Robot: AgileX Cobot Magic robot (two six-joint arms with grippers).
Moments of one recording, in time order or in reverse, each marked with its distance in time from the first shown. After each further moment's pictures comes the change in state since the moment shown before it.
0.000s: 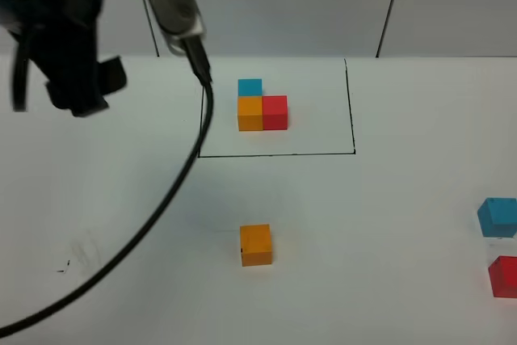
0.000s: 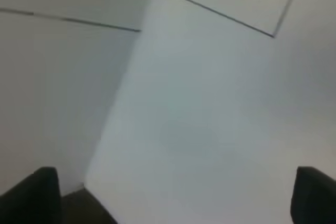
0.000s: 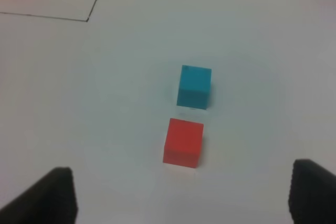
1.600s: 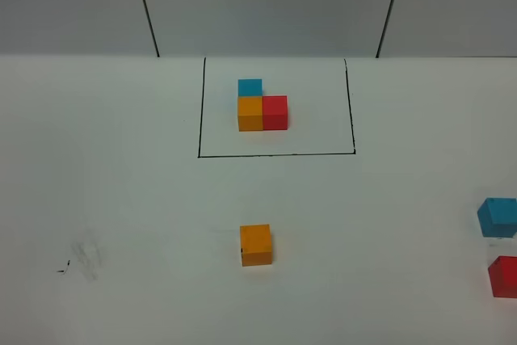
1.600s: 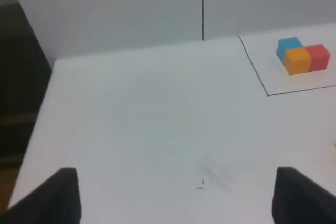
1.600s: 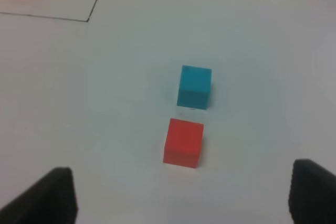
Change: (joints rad) left arm 0.639 -1.341 0.724 -0.469 -0.005 -0.364; right arm 0.000 0.000 0.000 0.000 0.000 0.000
